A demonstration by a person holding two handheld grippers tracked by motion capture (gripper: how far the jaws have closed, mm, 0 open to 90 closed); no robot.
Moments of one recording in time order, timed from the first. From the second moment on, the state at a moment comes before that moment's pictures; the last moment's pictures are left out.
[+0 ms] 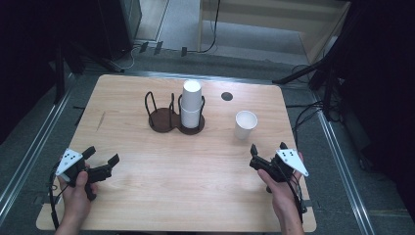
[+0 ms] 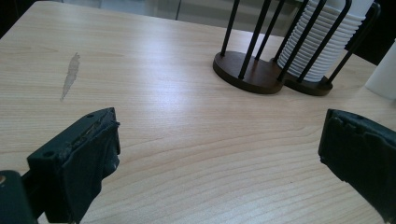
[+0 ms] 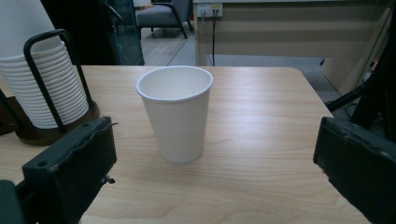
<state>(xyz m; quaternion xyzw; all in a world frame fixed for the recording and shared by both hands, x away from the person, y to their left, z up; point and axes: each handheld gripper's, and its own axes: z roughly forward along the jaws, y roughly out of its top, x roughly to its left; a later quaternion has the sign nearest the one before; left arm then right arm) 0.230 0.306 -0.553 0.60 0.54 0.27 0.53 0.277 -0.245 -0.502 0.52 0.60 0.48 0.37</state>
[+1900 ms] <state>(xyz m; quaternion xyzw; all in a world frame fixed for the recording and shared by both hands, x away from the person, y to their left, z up) 0.230 0.305 -0.553 0.60 0.55 0.26 0.52 0.210 -0.316 -0.547 0.54 0.64 0.37 0.40</state>
